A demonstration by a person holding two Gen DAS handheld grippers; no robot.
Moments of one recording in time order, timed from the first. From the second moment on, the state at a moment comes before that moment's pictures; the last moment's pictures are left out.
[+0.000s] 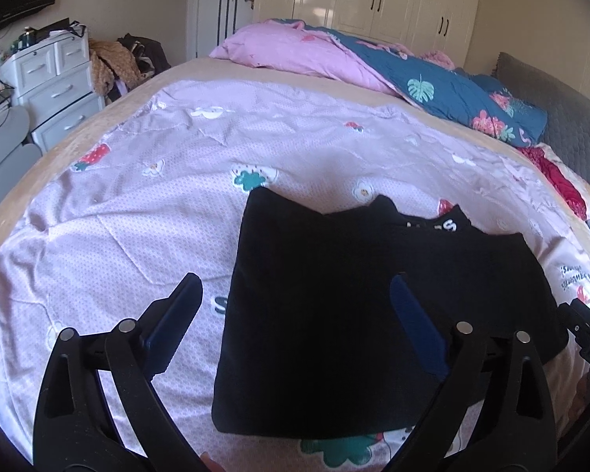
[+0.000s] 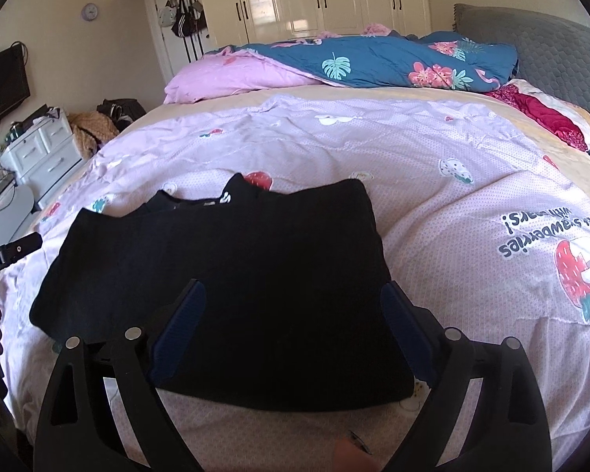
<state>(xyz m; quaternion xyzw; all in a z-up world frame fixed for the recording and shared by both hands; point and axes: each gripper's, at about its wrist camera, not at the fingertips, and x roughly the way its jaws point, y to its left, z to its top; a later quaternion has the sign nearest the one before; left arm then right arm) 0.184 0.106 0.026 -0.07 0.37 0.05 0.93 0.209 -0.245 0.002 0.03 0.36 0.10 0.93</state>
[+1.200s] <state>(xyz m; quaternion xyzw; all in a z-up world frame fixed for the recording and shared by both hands) 0.153 0.114 -0.010 -0.11 0.43 0.06 0.89 0.172 -0.206 -0.009 -0.01 0.37 0.14 0.92</state>
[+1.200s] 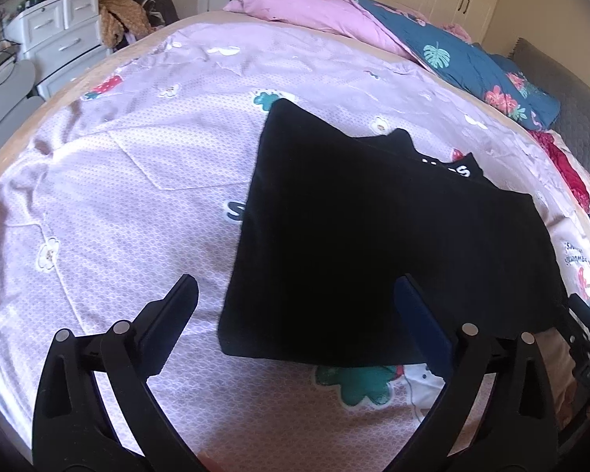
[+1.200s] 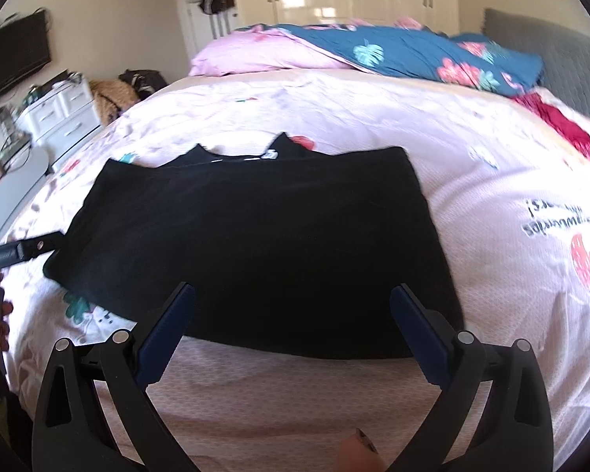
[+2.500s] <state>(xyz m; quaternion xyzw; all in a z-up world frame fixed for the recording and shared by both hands) 0.175 0.182 -0.011 -0.14 0.41 0.15 0.89 0.140 -0.012 -0.039 -0.25 0.31 0.26 0.88</state>
